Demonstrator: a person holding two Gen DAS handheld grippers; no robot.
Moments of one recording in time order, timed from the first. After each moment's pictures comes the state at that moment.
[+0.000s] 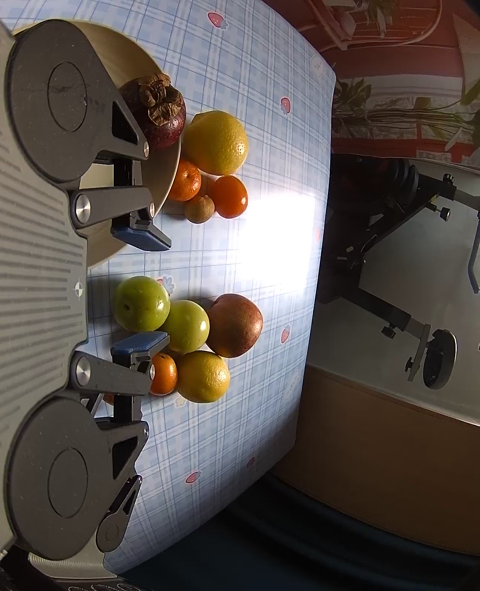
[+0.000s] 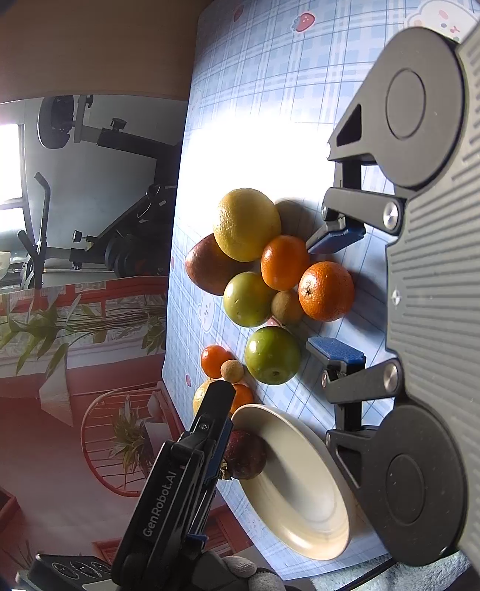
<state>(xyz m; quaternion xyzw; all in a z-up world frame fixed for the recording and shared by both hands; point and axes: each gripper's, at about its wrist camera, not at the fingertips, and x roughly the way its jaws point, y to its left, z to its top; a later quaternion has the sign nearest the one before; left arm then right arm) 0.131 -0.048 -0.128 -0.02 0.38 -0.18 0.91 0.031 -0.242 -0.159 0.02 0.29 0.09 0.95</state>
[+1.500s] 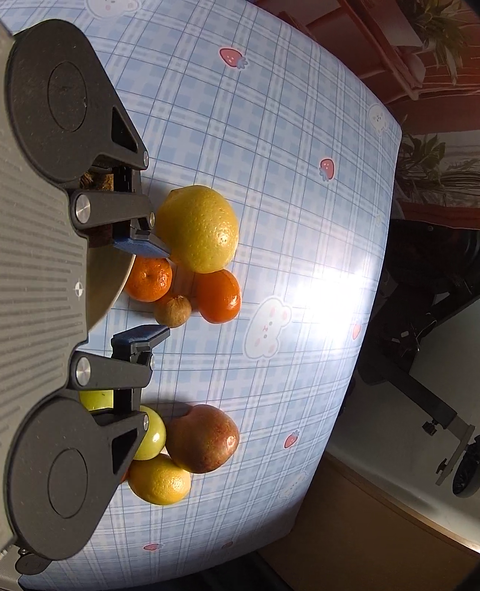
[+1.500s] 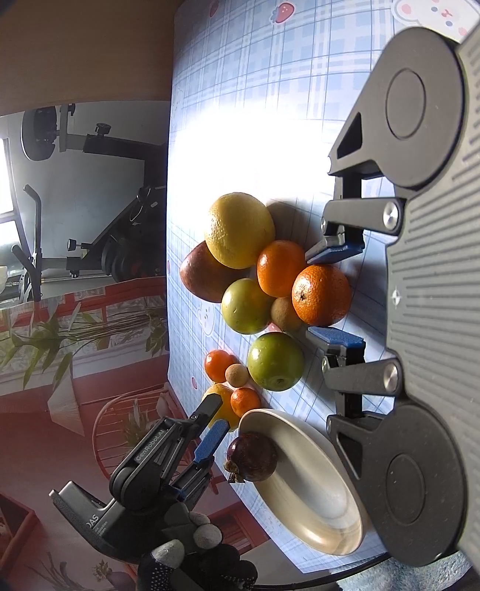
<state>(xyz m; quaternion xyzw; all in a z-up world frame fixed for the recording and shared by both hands) 0.236 -0.011 -0.131 -0.04 0.51 -0.08 0.85 0.033 -0.258 -0.161 0.05 0.29 0.09 0.95</state>
